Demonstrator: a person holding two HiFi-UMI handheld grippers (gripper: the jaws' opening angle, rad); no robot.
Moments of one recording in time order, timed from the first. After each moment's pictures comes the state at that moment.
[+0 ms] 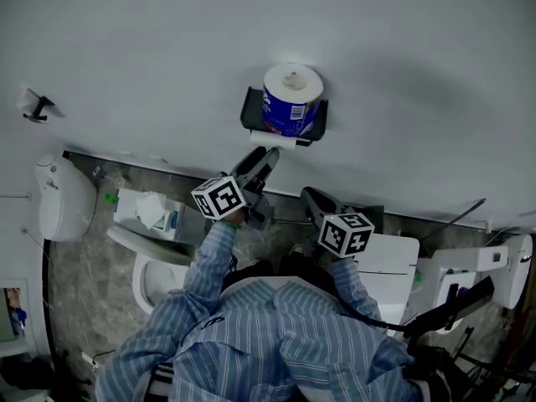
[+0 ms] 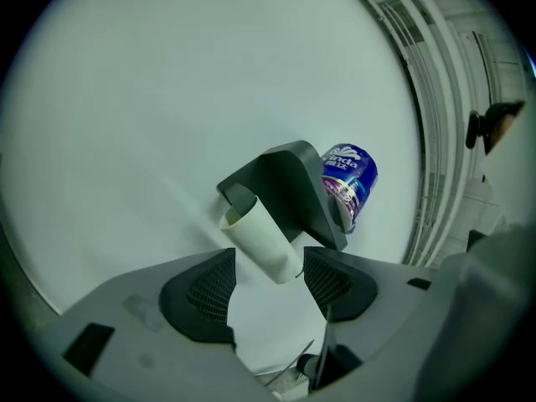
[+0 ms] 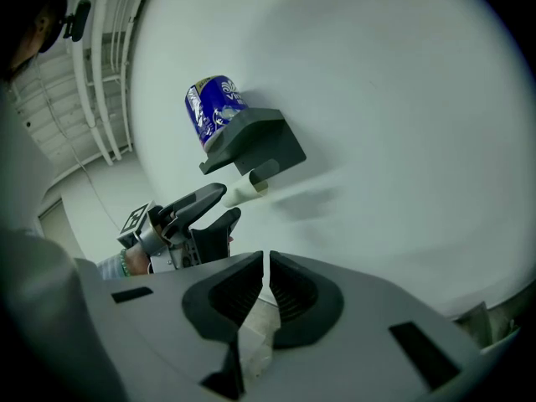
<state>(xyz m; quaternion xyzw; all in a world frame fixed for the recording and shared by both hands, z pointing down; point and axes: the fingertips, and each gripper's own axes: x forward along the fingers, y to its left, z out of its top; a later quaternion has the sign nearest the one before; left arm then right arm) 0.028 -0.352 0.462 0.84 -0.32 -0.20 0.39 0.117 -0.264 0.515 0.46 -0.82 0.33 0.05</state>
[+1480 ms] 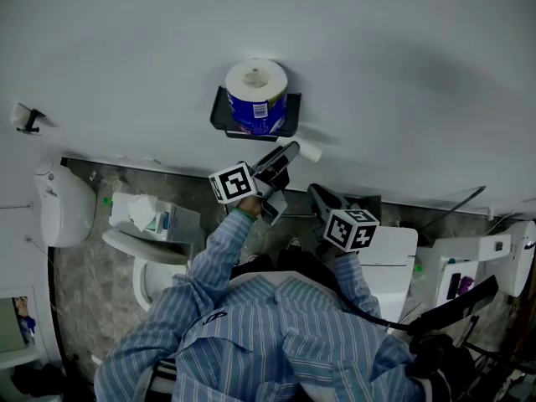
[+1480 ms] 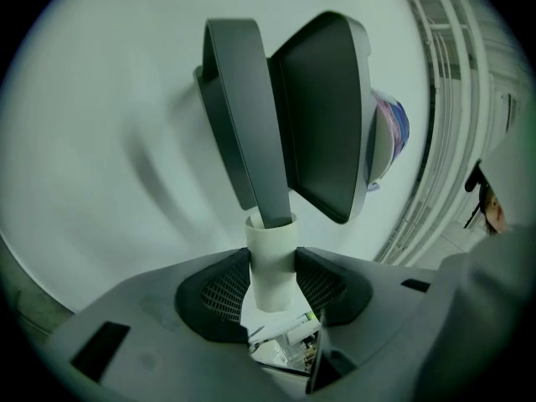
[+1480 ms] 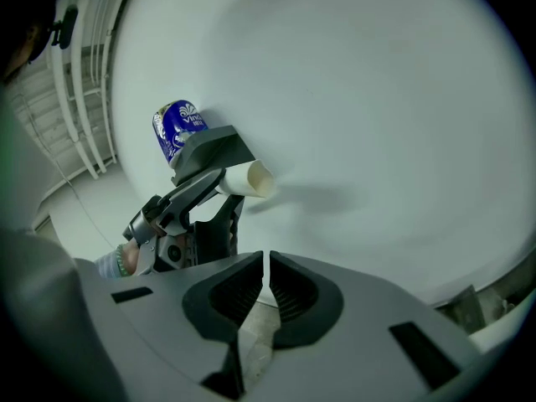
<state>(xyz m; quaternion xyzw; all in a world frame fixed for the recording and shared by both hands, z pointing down) 0.145 -0.348 0.454 0.79 -0.16 -0.26 0.53 0.185 -0.264 0.535 0.49 -0.79 0.36 0.04</state>
